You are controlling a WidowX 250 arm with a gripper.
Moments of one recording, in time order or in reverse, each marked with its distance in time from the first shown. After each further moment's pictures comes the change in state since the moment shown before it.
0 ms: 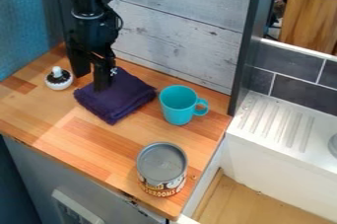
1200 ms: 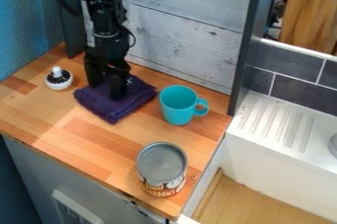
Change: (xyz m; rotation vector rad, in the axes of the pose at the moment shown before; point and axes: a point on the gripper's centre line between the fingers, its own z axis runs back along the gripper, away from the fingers) arm 0.041 0.015 -0.047 -0.003 0.006 0.090
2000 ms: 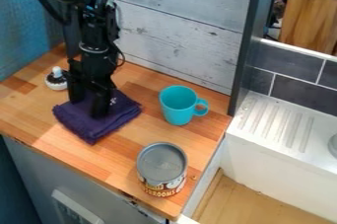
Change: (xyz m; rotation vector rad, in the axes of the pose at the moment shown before) arm -0.055 -0.006 -0.010 0.049 0.162 -0.012
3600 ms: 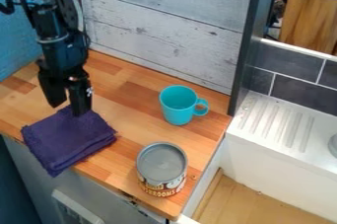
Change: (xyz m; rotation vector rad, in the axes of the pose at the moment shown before) arm -0.039 -0.005 0.030 -0.218 -0.180 0.065
